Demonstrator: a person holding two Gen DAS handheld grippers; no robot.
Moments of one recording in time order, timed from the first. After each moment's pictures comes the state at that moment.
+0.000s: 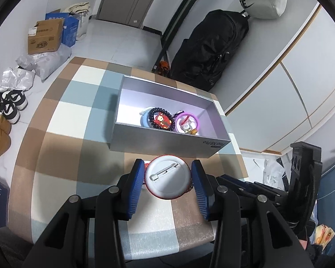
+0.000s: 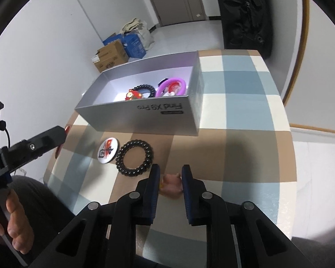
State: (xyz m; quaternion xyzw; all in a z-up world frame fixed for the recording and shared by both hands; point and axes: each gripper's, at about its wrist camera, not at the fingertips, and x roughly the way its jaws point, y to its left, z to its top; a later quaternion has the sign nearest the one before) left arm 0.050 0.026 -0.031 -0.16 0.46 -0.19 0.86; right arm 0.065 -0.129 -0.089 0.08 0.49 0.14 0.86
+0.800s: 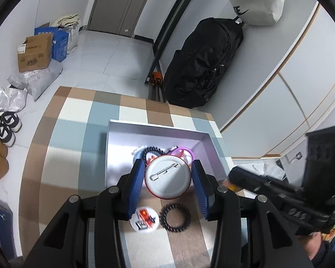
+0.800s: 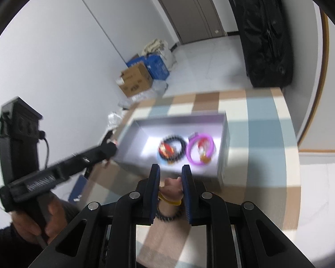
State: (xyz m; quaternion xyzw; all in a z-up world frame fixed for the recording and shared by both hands) left arm 0.099 0.017 -0.007 -0.14 0.43 -0.20 0.87; right arm 0.097 -0.131 -0.029 0.13 0.43 0.21 0.87
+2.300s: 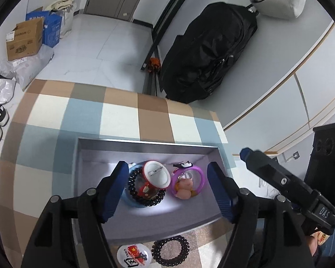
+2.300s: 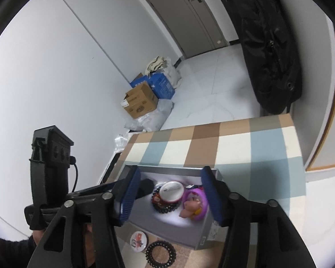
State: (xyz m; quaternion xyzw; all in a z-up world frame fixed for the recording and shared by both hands) left arm 0.147 -0.001 -0.027 -0.16 0.47 -0.21 0.84; right arm 0.162 -0.156 -0.033 0.18 0.39 0.23 0.88
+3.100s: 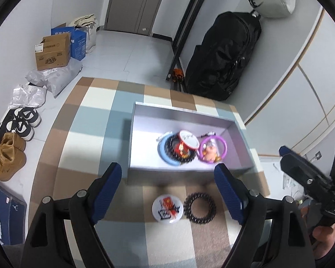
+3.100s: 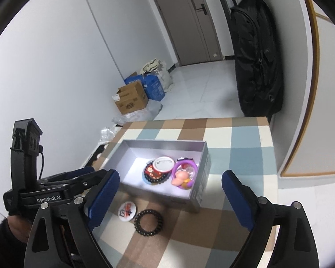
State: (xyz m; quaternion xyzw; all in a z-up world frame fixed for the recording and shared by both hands) left arm 0.079 0.026 -0.028 -0.11 0.44 -0.14 0.88; right arm 0.095 -0.150 -0.024 0.09 0.36 0.20 0.91
